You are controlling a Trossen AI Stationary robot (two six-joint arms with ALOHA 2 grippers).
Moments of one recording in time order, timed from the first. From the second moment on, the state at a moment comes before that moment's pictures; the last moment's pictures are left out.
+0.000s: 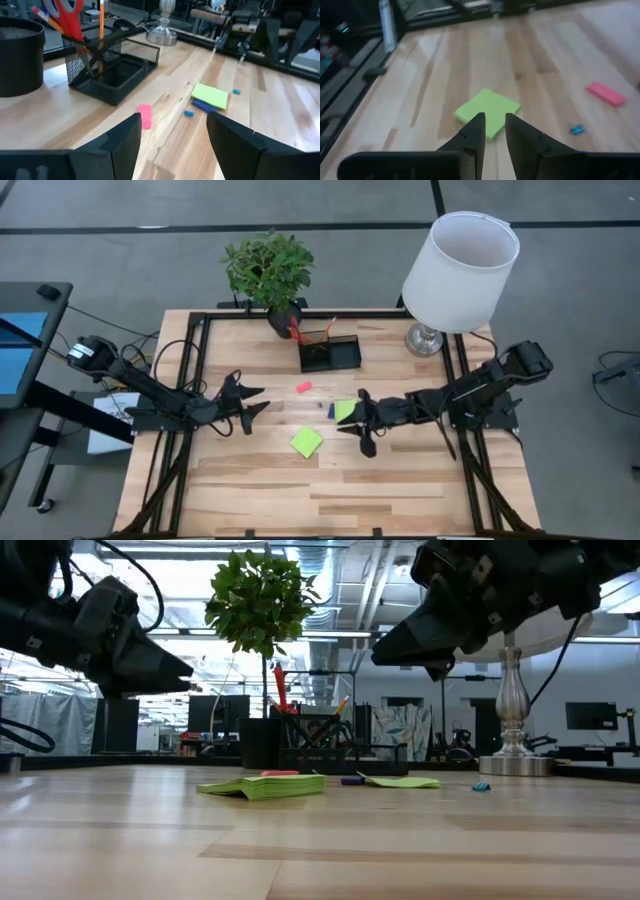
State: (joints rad) left arm -0.39 1.03 0.05 0.72 -0.77 -0.41; right arm 0.27 1.51 0.62 0.45 0.15 0.24
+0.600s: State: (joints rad) left arm -0.39 1.03 0.05 0.69 -0.69 -0.36; right arm 0.35 1.95 0.87 0.61 0.25 0.40
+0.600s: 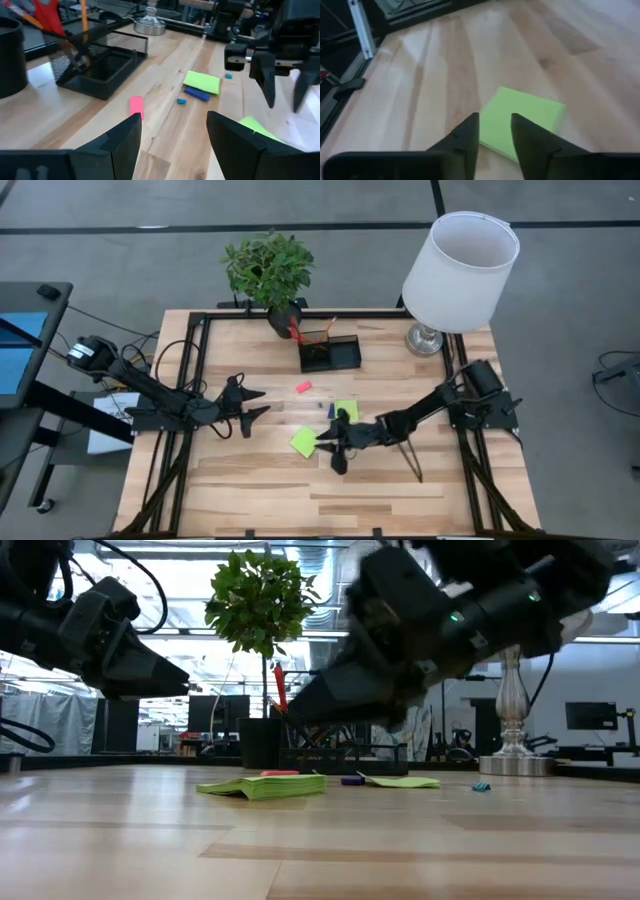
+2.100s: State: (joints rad) left arm -0.39 1.03 0.05 0.62 -0.56 -0.34; right arm 0.32 2.15 1.35 -0.07 0.34 0.71
